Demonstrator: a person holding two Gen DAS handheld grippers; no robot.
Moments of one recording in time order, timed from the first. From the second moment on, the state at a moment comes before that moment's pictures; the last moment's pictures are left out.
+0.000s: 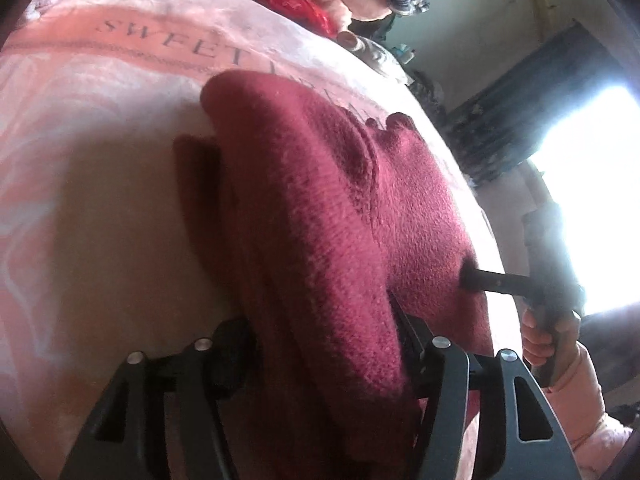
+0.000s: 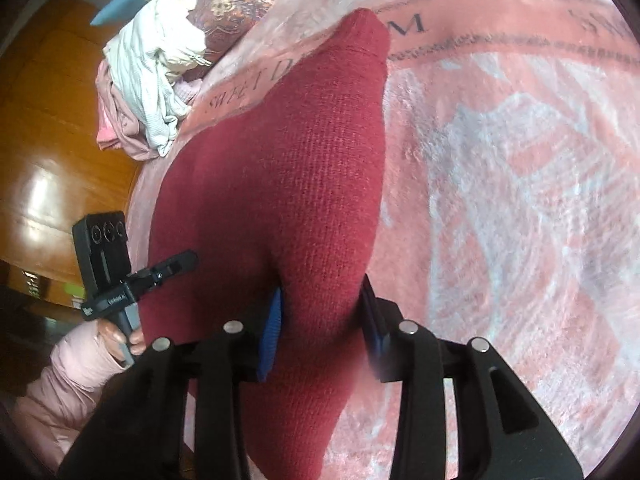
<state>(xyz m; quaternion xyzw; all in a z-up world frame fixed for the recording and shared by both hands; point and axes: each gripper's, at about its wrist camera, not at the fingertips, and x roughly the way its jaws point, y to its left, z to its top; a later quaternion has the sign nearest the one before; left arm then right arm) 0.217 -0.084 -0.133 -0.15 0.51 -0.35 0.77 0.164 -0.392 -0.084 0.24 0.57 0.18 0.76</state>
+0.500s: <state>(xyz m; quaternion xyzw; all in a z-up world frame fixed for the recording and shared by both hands) 0.126 -0.069 -0.098 -0.02 0.45 -0.28 0.85 0.062 -0.384 -0.092 0.29 0.61 0.20 0.71</state>
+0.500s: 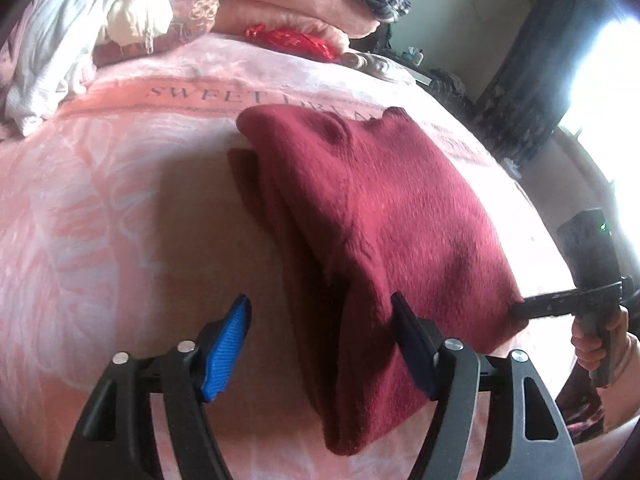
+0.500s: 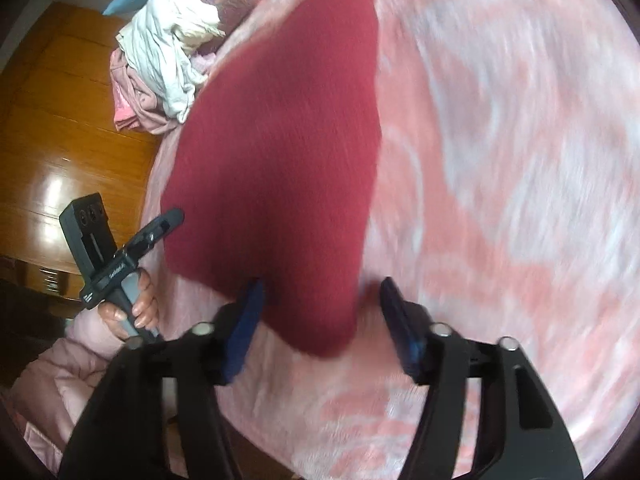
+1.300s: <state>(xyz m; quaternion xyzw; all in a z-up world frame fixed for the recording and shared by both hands) 0.139 -0.058 -0.105 -0.06 0.49 -0.28 0.82 0.054 -0.393 -0.054 0.24 0.57 0.19 0.76</state>
